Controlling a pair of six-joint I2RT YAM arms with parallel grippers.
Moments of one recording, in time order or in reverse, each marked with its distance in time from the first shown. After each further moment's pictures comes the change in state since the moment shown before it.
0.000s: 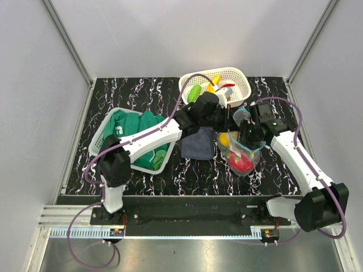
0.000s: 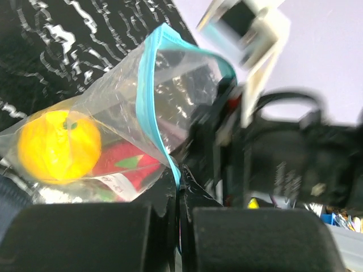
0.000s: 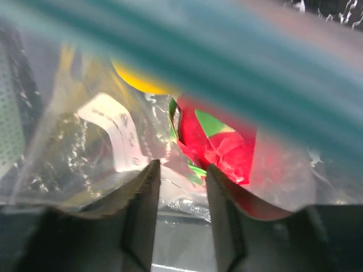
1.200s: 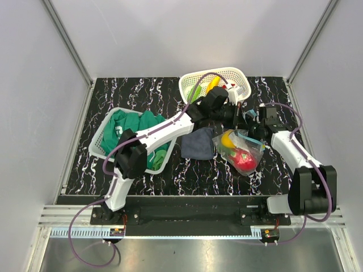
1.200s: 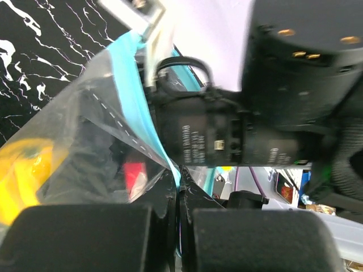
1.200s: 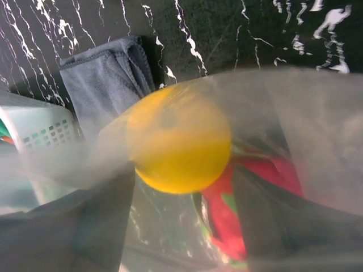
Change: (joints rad) left arm 0.014 0.224 0.260 -0.033 0.210 0.013; right arm -0.191 0.107 -0.211 0.440 -0.238 0.123
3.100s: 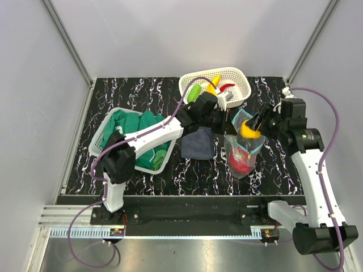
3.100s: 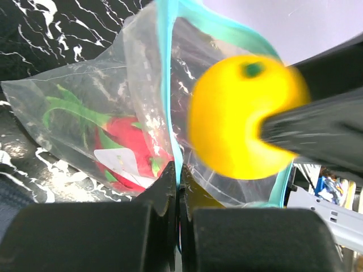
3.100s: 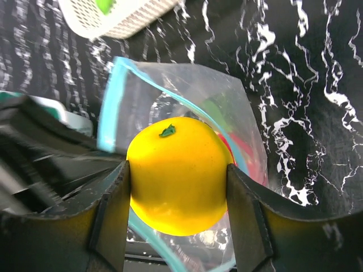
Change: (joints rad) left arm 0.022 -0.147 -0.244 0.025 -0.050 0.033; right arm 0.000 -0.332 0.257 -0.338 0.191 -0.141
